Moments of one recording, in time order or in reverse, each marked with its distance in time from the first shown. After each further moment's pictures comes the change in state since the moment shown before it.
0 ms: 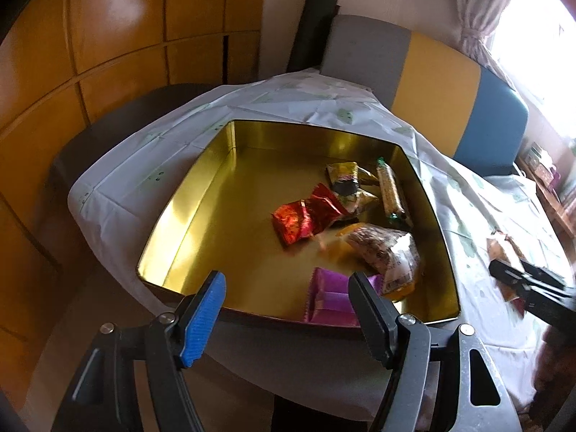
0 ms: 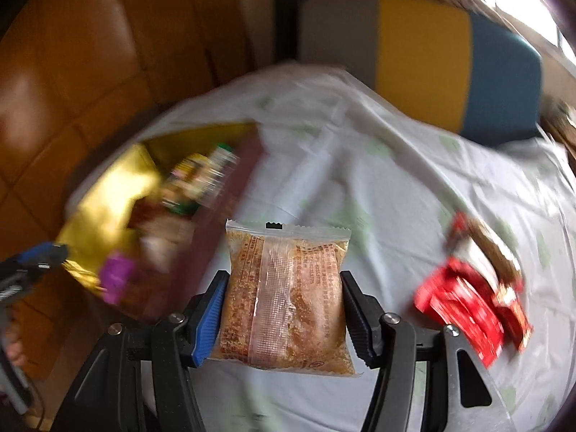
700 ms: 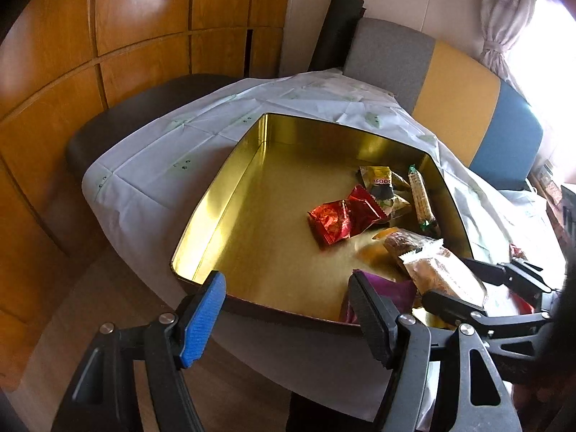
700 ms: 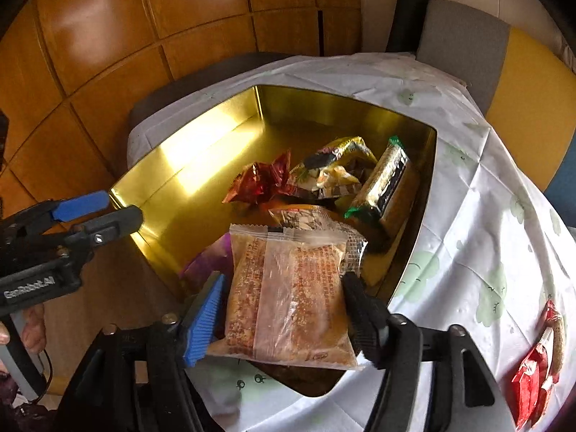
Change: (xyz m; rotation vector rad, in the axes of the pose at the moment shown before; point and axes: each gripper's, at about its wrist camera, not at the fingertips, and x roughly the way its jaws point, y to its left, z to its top) left arm 0.008 0.026 -0.002 -0.058 0.011 0.025; right arm 0.057 0.118 0.016 -0.297 0.147 0.172
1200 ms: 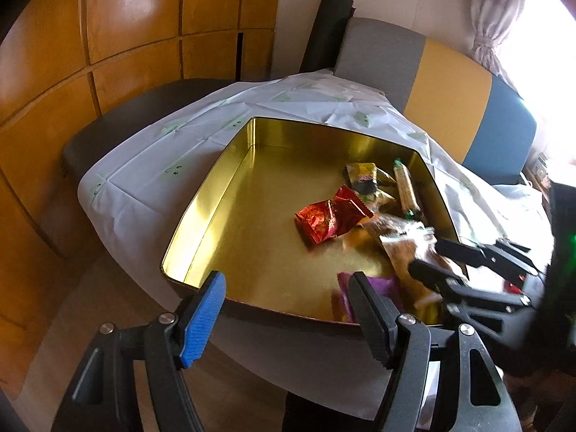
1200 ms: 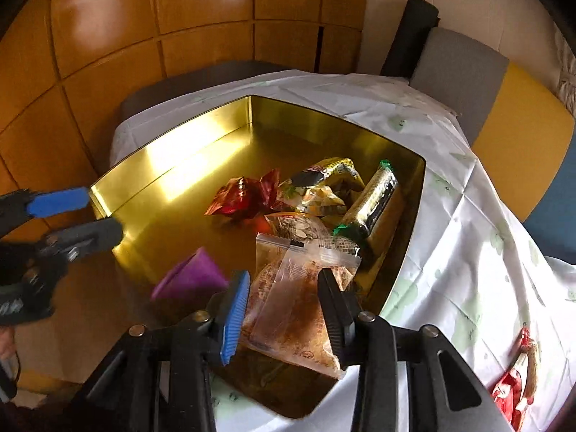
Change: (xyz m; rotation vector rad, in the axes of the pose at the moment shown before) left arm -0.006 -0.010 -0.001 0.030 -0.010 -0.011; right arm 0.007 0.007 0.012 -0.082 -0.042 -0.130
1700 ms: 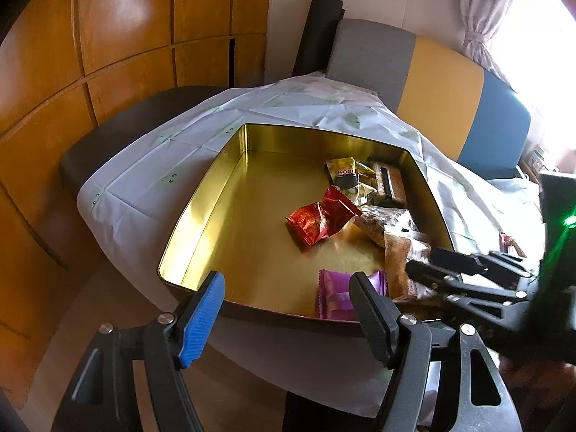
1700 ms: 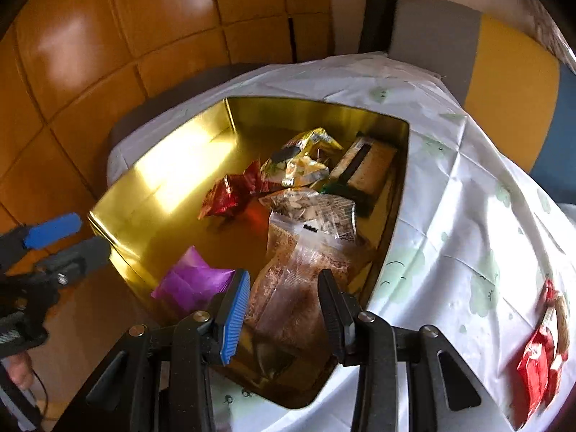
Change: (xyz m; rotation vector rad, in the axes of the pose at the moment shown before) left arm -0.008 -0.009 -0.001 0.032 -0.013 -0.001; right arm -0.005 -0.023 -0.014 0.188 0.001 0.068
